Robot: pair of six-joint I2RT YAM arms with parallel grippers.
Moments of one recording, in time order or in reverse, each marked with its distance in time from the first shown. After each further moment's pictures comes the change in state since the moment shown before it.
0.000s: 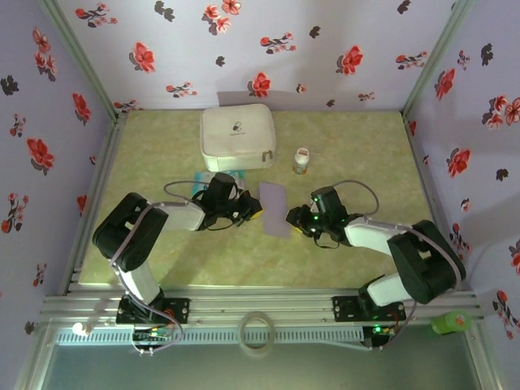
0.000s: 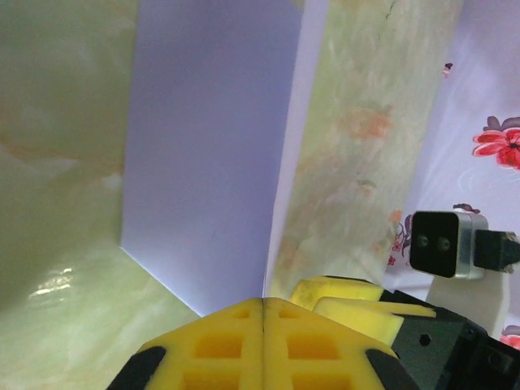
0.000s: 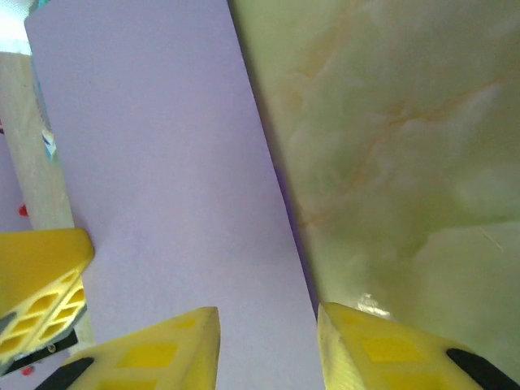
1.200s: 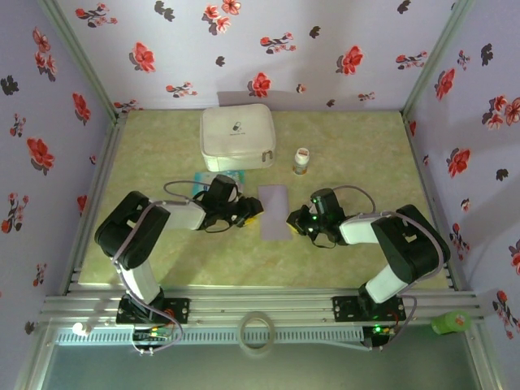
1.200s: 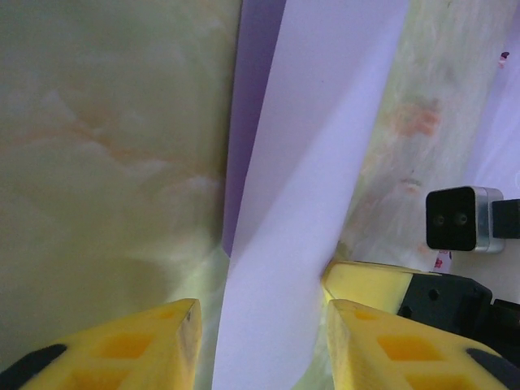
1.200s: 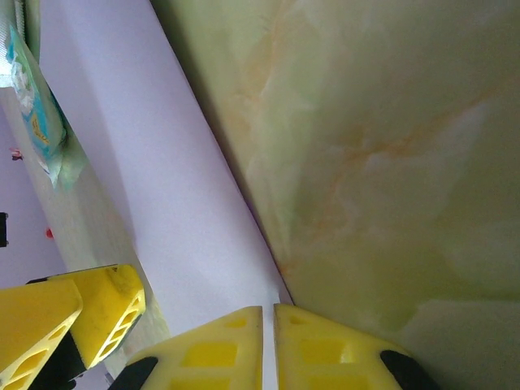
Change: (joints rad) left arm 0.005 0.033 0.008 -0.072 -0.023 0.091; right arm -0.019 0.179 -0.031 0.227 -0.059 0.135
